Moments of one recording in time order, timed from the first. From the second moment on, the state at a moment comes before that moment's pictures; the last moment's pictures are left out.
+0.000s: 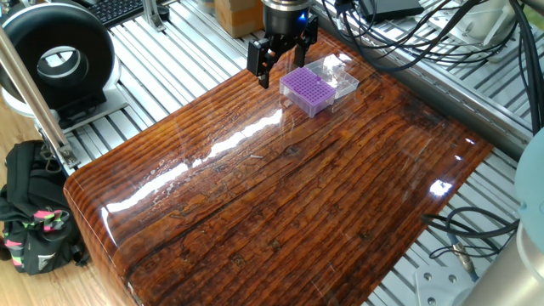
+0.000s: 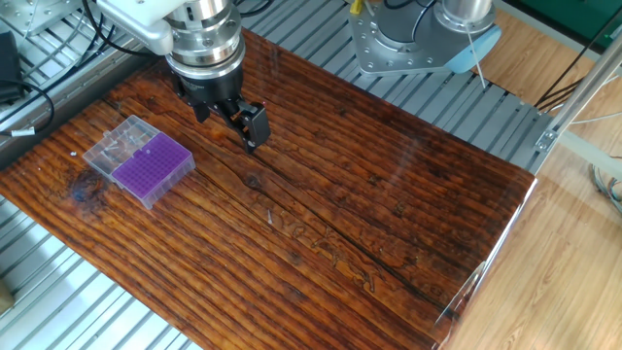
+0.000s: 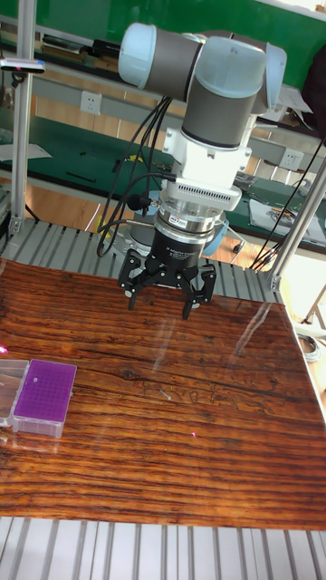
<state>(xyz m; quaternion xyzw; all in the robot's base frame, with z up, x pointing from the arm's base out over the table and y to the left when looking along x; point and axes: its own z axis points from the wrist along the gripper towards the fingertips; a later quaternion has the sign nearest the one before) 0.544 0.002 0.190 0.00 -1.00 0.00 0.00</state>
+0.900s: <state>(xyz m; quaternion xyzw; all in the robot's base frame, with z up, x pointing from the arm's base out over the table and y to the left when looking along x) 0.500 -0.020 0.186 0.10 -0.99 0.04 0.09</state>
